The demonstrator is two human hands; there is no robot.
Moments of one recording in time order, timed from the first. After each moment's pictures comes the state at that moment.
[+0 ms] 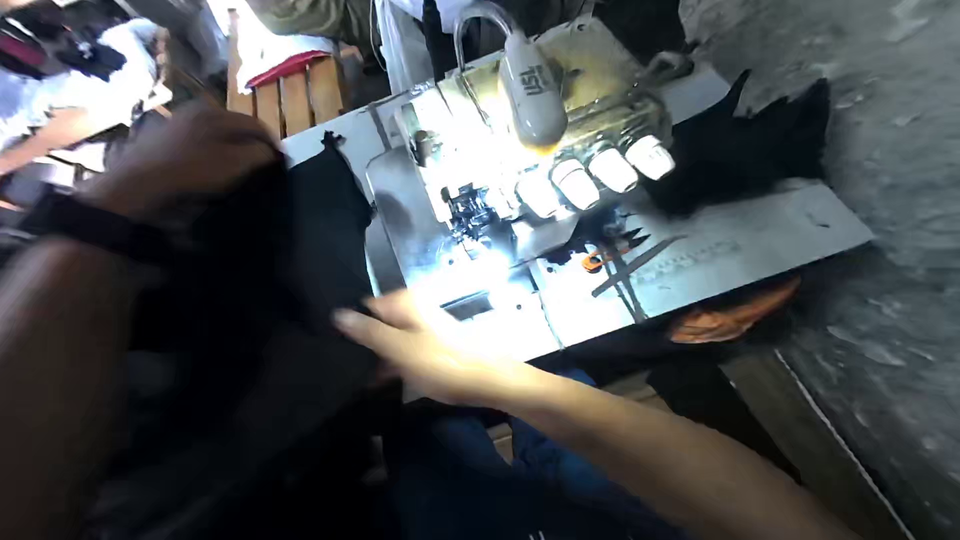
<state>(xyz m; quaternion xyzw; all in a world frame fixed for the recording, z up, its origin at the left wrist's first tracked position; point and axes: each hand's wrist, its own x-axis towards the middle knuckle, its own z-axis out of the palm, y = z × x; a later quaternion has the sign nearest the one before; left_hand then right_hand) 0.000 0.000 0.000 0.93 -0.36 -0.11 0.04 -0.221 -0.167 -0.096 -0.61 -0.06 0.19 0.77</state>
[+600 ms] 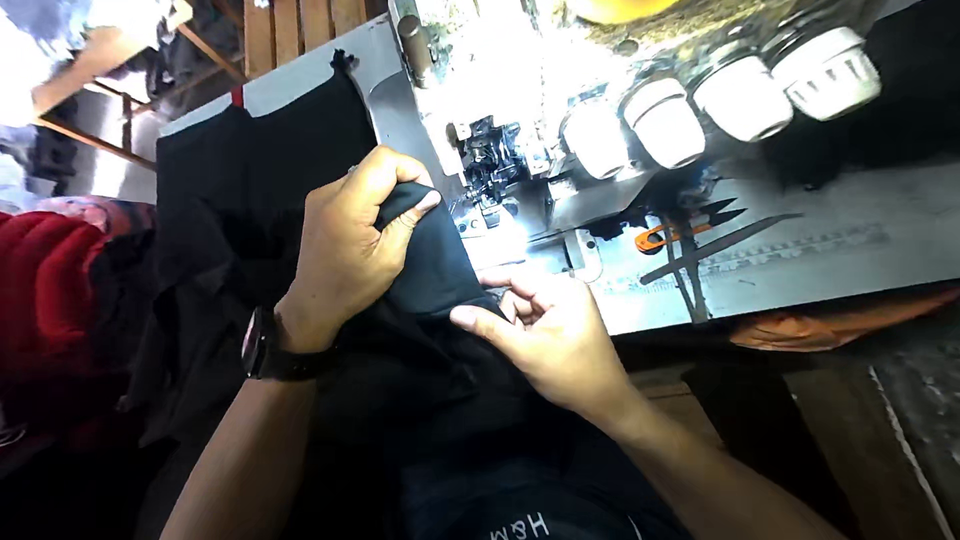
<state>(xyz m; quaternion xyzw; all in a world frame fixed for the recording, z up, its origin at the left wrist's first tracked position) -0.133 -0.058 -0.103 0.84 -0.43 0.09 0.32 -0.266 -0.226 -0.171 -0.69 0.02 -0.09 0.72</state>
